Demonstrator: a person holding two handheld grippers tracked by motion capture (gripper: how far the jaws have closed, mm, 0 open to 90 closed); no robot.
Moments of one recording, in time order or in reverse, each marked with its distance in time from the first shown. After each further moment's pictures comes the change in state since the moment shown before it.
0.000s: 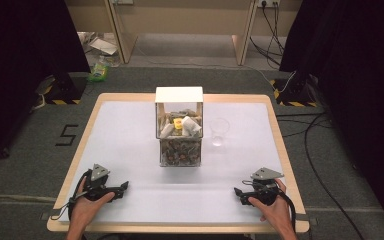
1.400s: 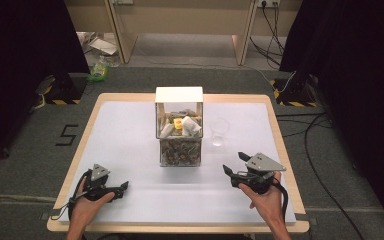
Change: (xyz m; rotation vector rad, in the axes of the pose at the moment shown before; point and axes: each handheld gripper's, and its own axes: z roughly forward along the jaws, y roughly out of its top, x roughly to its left) left arm 0.000 0.000 0.000 0.000 0.001 0.001; right arm 0.034 0.072 -0.037 -0.325 0.008 -0.091
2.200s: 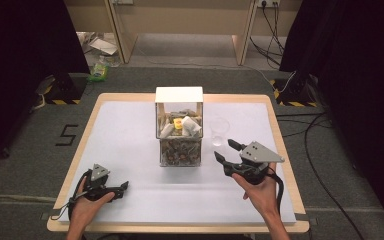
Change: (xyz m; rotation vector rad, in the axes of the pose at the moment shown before) left arm 0.000 0.000 0.000 -0.001 0.002 0.000; right arm 0.015 0.052 -0.004 -0.125 0.041 -0.053
